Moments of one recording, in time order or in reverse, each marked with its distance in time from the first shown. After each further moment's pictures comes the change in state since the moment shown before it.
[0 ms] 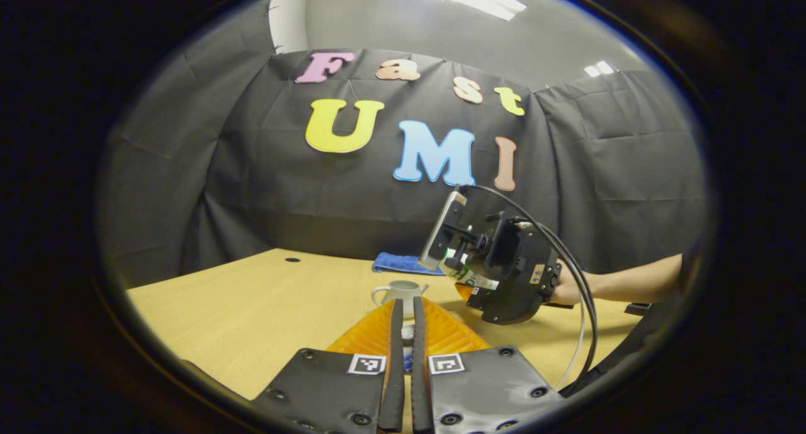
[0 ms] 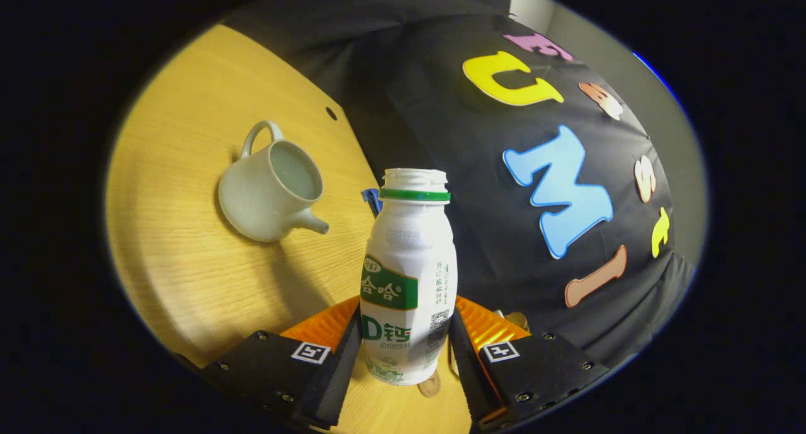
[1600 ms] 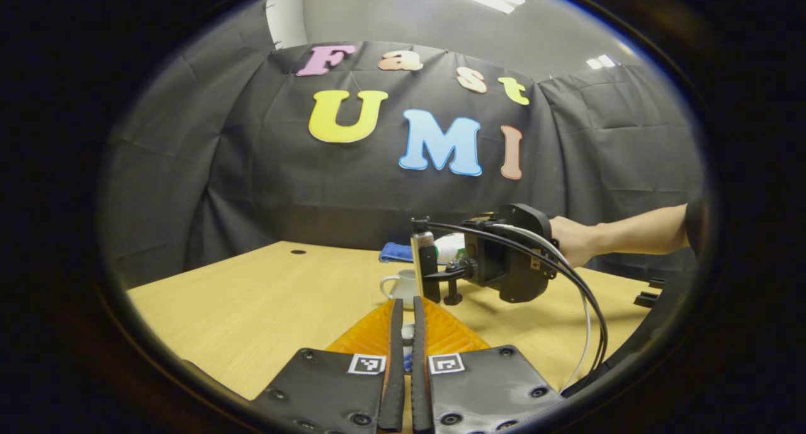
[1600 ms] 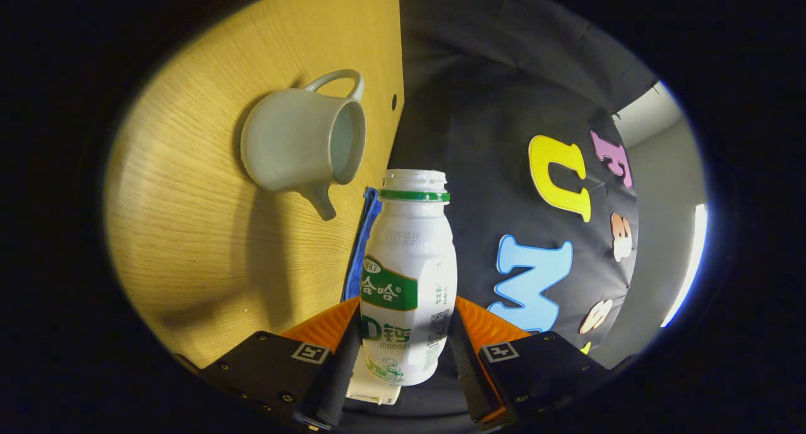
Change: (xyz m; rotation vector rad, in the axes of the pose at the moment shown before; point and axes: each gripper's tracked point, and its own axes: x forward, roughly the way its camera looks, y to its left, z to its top) left arm 0.009 0.011 -0.023 0.006 0.057 0.021; right arm 0.010 -0.032 0.031 -0.609 -0.071 -0.117
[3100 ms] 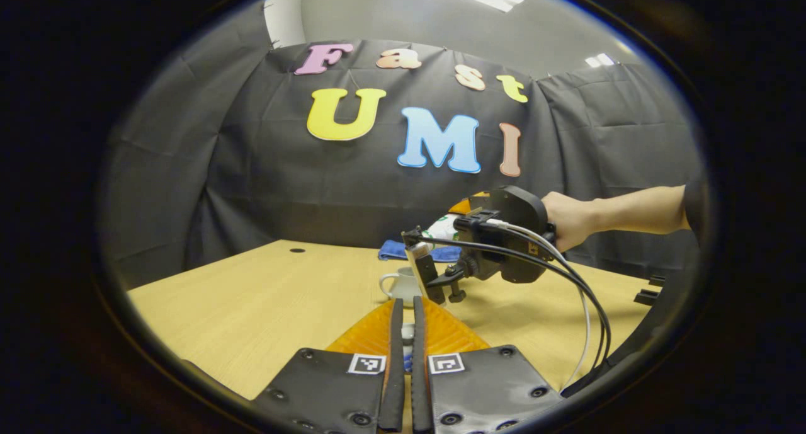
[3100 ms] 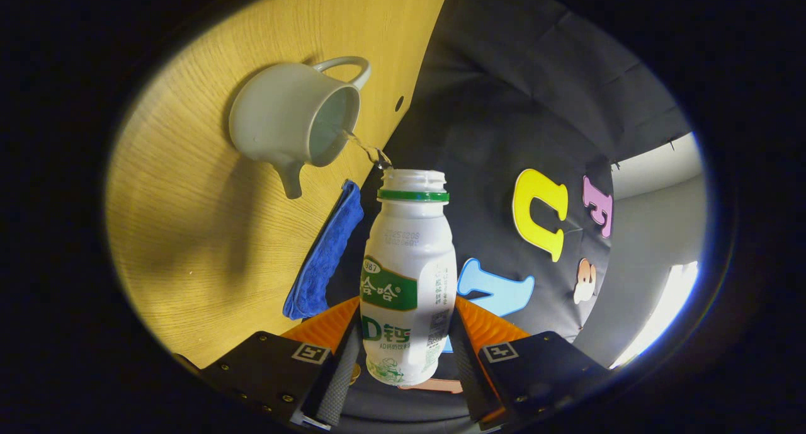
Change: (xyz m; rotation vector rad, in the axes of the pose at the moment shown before) left arm -0.001 -0.001 -0.002 0.014 0.004 -0.005; right arm 0.003 -0.028 0.005 -0.200 -0.026 -0.113
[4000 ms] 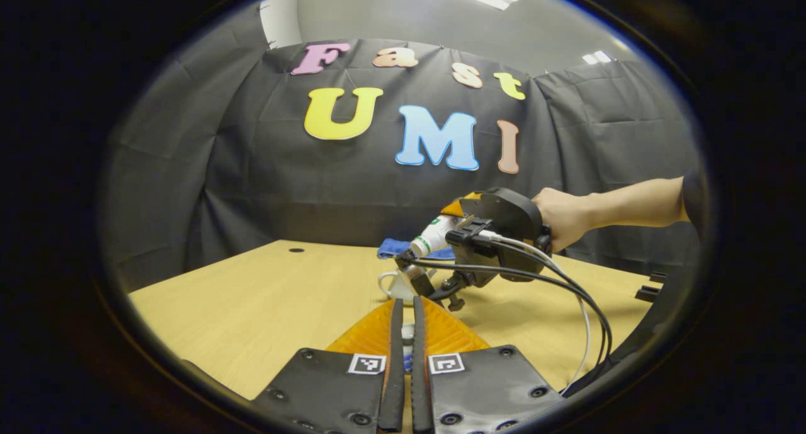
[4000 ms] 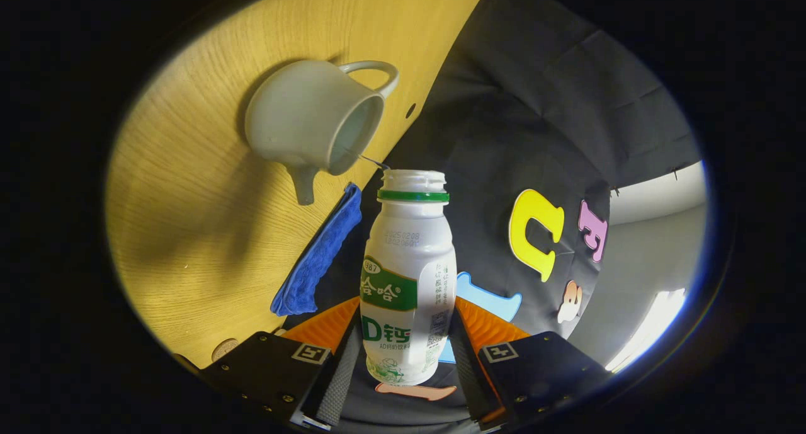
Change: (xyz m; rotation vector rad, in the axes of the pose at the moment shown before) left arm 0.000 -0.002 -0.002 0.014 0.010 -0.003; right arm 0.001 0.001 0.011 -0.110 -0.037 -0.020
